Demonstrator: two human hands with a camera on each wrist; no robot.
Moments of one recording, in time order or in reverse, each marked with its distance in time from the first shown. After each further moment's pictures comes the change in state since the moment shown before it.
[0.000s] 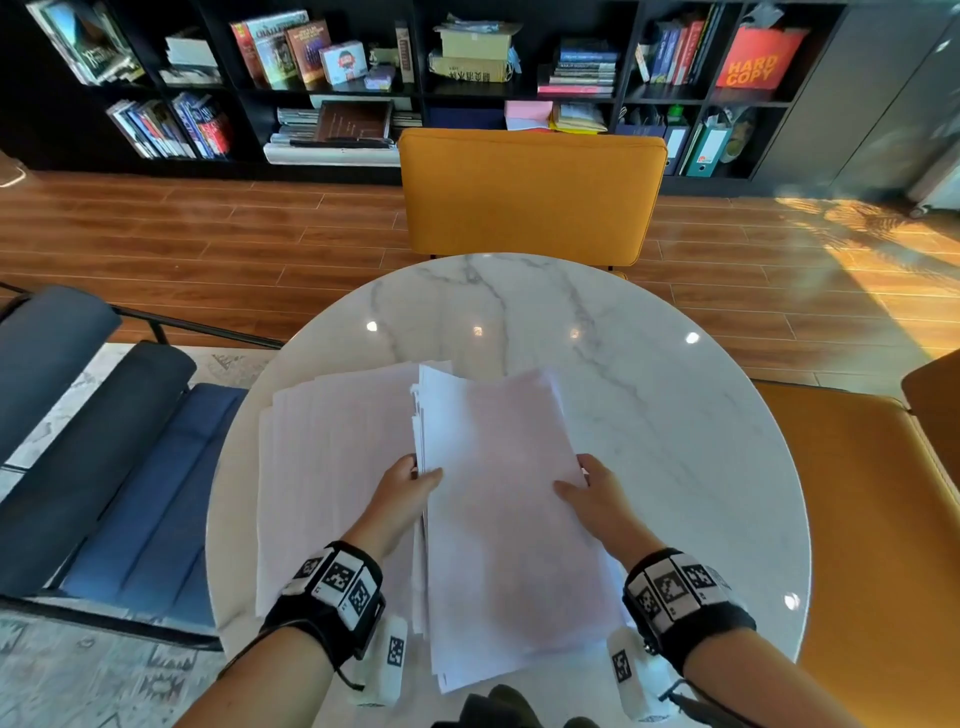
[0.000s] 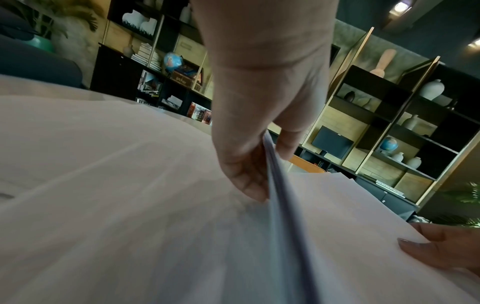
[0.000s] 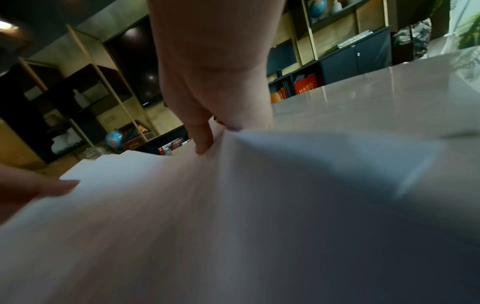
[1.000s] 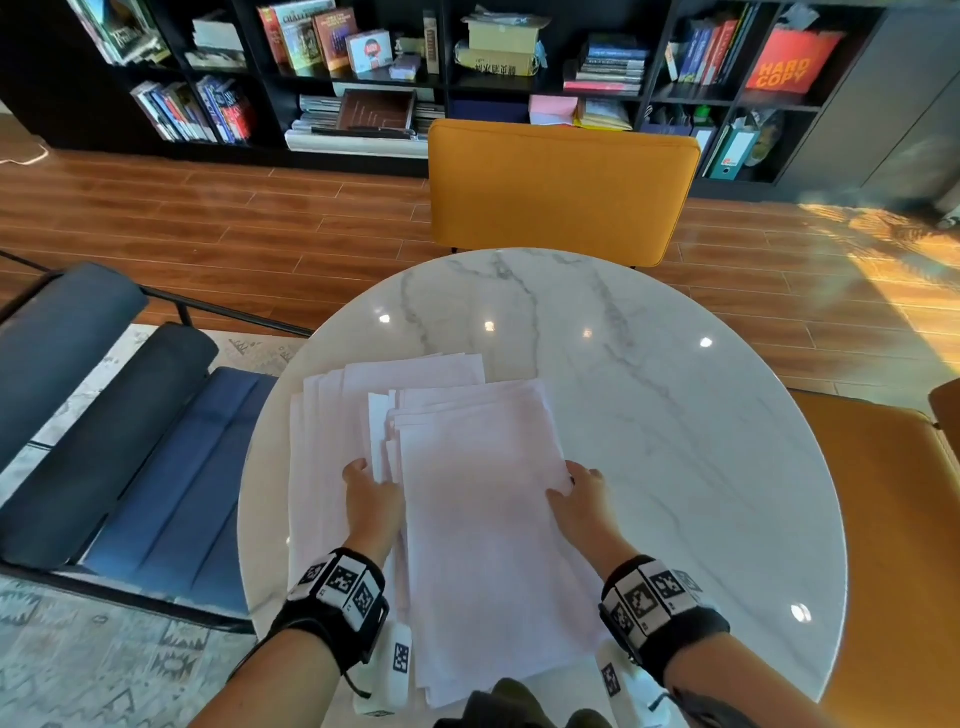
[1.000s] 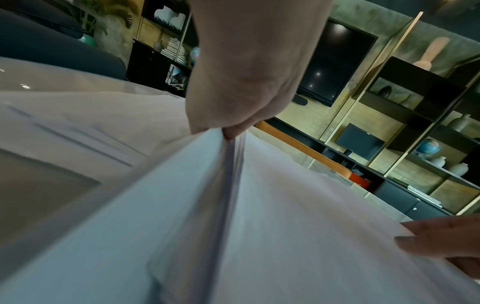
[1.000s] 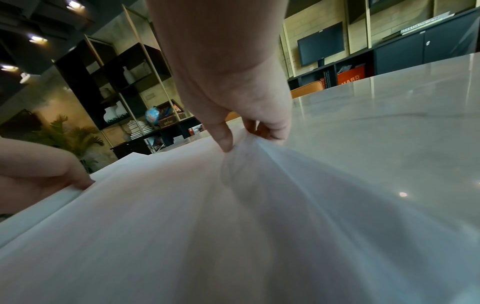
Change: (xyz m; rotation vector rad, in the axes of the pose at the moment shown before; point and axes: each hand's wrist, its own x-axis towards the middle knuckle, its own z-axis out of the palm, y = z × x) left_hand 0.004 -0.032 -0.040 -0.102 0.448 -0.151; right_hand -0.010 -0.013 0.057 -0.433 0.057 -0.012
